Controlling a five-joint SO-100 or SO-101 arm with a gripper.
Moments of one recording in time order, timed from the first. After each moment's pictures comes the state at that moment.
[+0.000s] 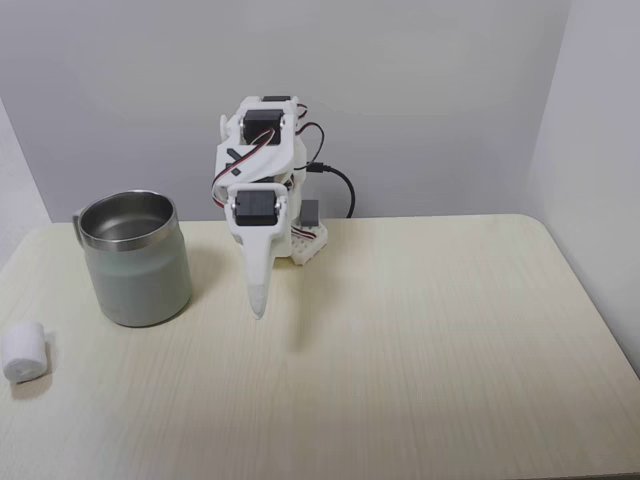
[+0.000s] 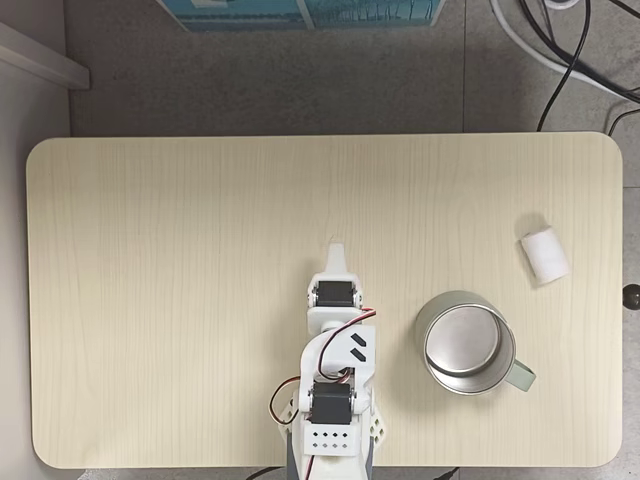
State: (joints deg) arm -3.4 -4.7 6.2 44.9 0.2
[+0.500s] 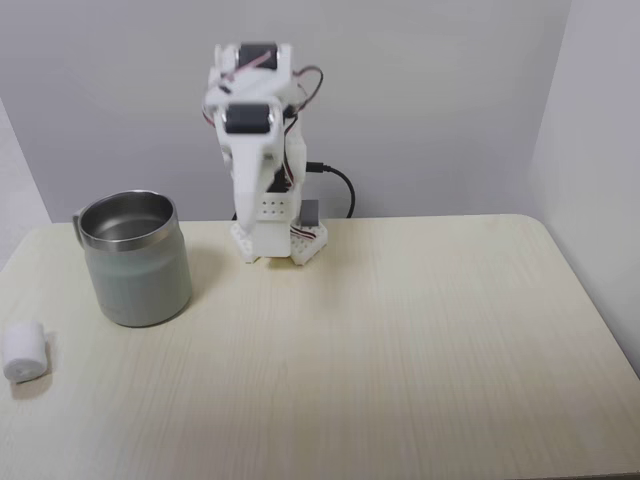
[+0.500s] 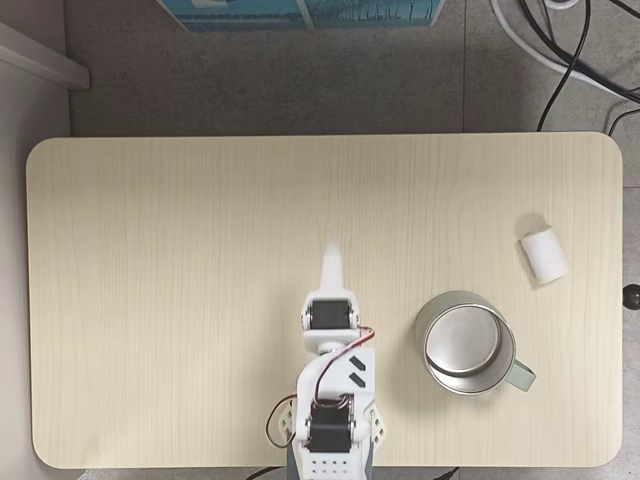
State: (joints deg) arm -2.0 4.3 36.6 57.9 0.7
